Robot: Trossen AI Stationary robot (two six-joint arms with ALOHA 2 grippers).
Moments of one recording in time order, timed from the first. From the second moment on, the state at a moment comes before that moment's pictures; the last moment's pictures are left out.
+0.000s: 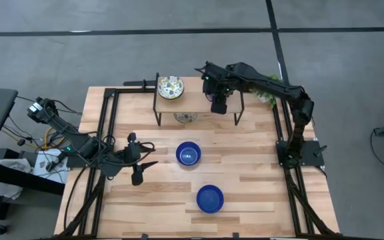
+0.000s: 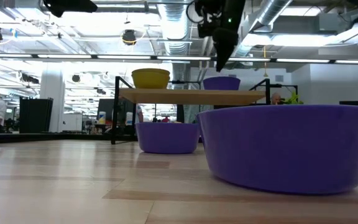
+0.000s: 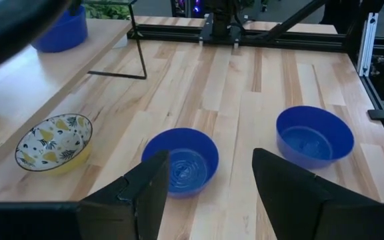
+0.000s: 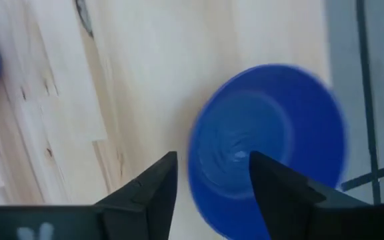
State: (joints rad) left arm -0.65 0.83 0.78 -0.37 -0.77 -0.37; right arm -0.41 1.86 1.93 -1.29 0.18 -0.33
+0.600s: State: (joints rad) left arm -0.65 0.83 0.78 -0.37 -0.74 -0.37; right arm -0.24 1.82 2.18 -1.57 0.17 -0.02
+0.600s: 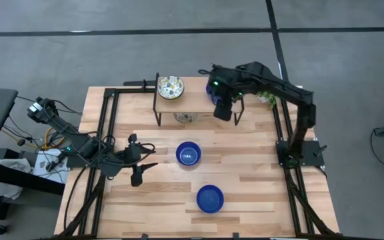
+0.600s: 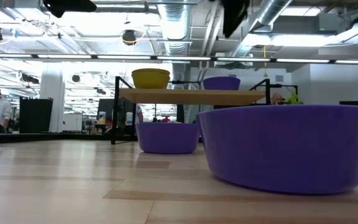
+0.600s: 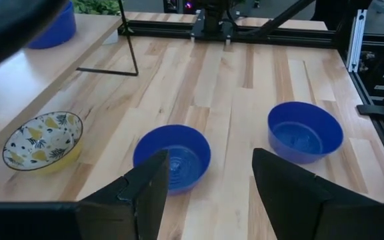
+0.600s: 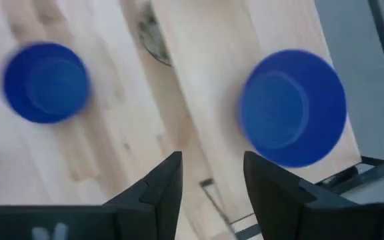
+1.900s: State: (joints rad) left arm -0.37 1.25 0.81 -0.16 -0.32 -0.34; right arm 0.45 1.48 1.69 -1.23 0.40 0.36
